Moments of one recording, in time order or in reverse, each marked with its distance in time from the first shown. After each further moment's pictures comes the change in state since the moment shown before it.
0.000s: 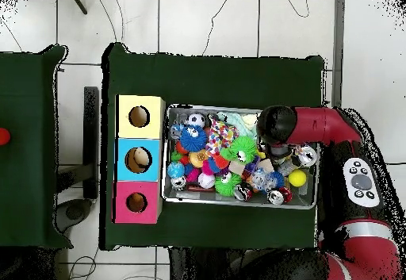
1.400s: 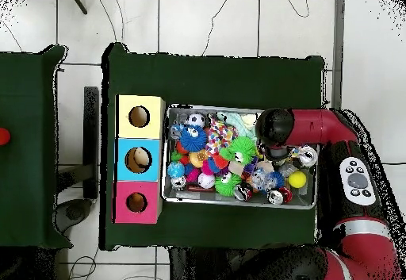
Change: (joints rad) arm 0.000 0.013 0.000 -0.002 -0.034 -0.024 0.000
